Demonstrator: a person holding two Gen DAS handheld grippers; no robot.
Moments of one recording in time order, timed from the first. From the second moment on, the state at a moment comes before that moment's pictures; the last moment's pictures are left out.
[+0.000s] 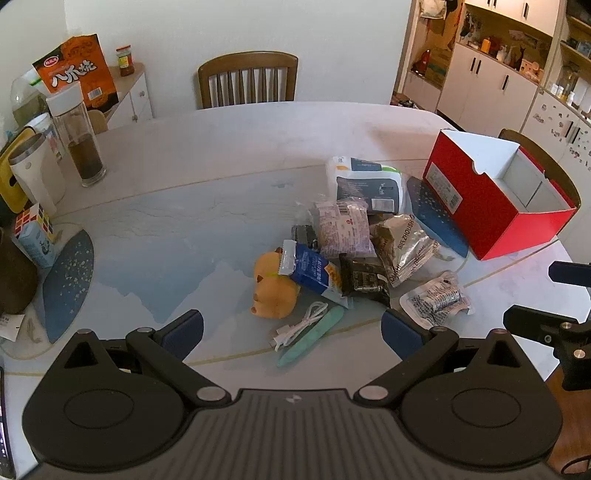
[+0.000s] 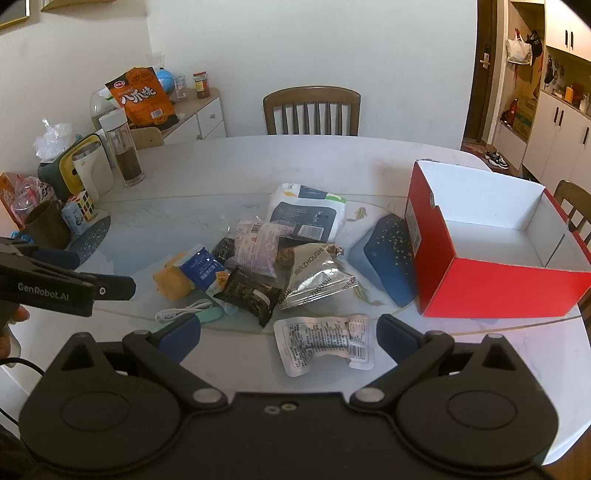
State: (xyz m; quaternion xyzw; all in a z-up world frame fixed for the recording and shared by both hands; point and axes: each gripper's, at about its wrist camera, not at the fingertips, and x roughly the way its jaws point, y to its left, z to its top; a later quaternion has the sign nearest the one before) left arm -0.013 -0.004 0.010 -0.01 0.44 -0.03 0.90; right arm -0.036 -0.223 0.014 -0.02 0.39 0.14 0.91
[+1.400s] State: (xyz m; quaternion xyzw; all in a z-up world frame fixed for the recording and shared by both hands) left arm 0.007 0.000 -0.043 -0.02 0.43 -0.04 0.90; right arm -0.005 -0.221 -0.036 -0.01 0.42 0.15 0.89
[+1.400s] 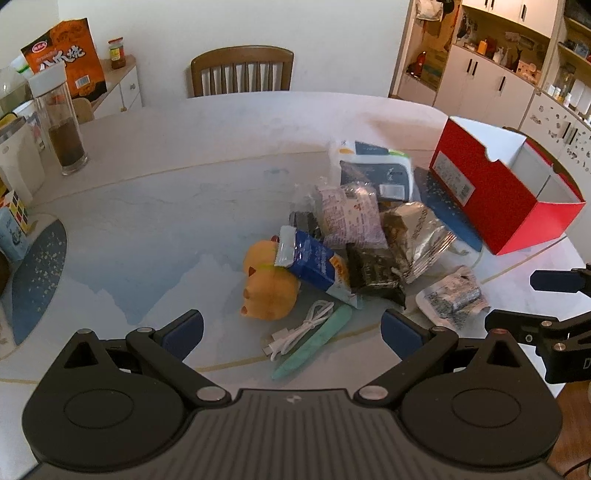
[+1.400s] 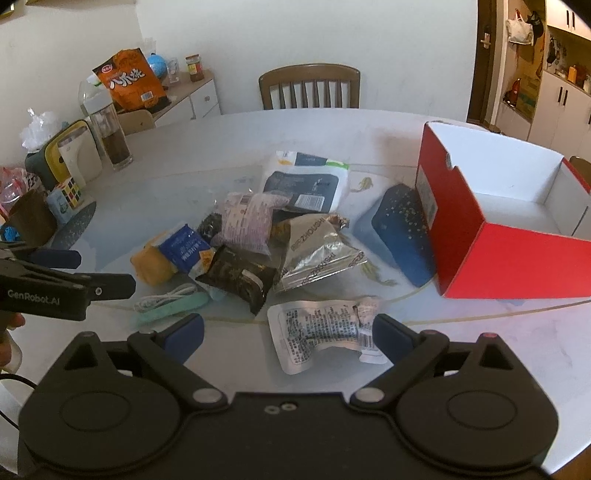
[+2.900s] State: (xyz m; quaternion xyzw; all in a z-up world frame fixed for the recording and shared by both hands) left arm 0.021 -0.006 -0.104 -0.02 0.44 -0.08 0.90; right arm 0.049 -0.230 -0.110 -0.03 0.46 0.12 0.88
